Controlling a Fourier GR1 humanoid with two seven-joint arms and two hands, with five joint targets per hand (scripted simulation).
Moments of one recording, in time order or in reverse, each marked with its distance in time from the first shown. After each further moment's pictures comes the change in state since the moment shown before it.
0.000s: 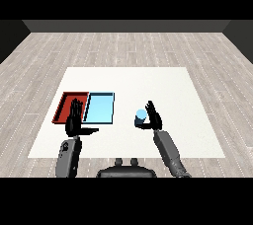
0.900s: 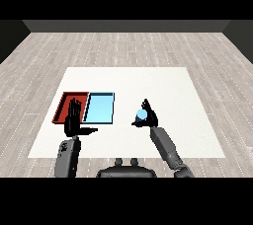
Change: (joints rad) left arm 0.005 0.003 0.008 -0.022 0.013 0.001 0.013; right arm -0.121 -0.007 0.060 0.171 -0.077 -0.022 -0.054
